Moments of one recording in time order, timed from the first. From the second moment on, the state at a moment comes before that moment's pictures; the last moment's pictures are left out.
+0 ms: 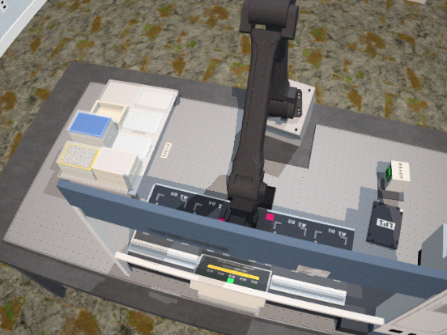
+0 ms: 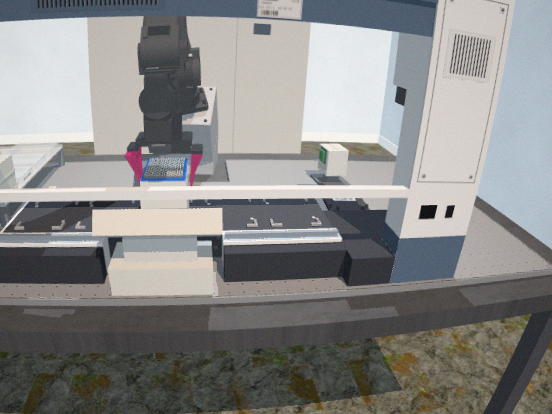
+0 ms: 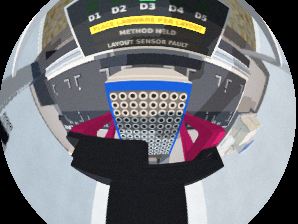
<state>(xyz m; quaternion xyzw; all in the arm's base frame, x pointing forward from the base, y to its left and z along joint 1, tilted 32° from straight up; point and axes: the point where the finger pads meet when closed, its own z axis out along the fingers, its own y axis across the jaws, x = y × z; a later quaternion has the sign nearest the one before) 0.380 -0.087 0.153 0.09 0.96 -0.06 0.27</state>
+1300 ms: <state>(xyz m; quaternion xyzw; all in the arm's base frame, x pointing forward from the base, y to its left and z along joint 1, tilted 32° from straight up) 0.365 -0.084 0.167 0.09 0.96 -0.06 0.27</state>
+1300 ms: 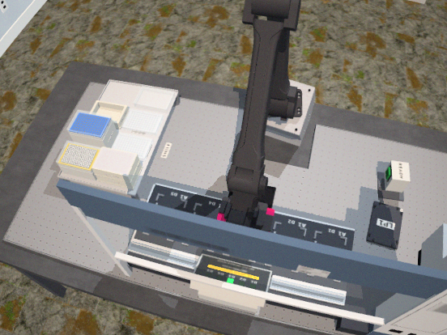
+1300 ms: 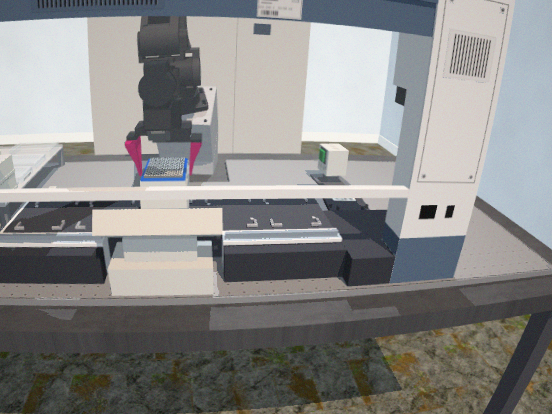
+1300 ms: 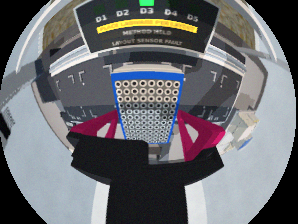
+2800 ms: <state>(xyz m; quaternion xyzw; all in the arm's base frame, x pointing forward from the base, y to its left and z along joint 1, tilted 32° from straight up) 0.332 -0.074 0.219 0.08 0.96 -0.06 0.26</state>
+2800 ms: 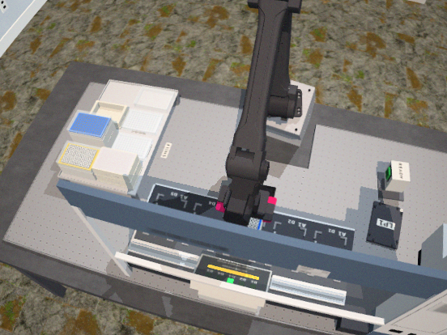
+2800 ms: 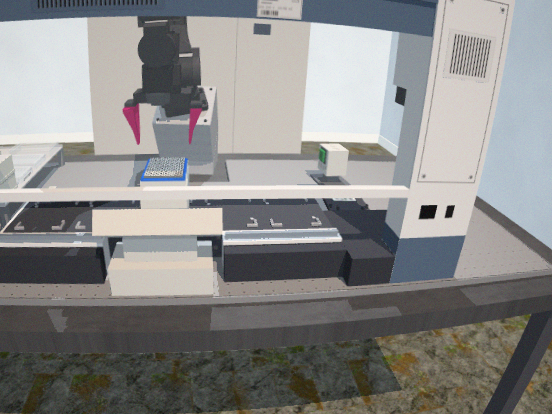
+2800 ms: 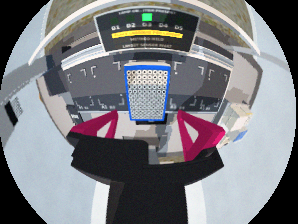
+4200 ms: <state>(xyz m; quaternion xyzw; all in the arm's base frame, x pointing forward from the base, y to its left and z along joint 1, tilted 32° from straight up) 0.302 -0.064 0.274 0.08 0.96 -0.06 0.26</state>
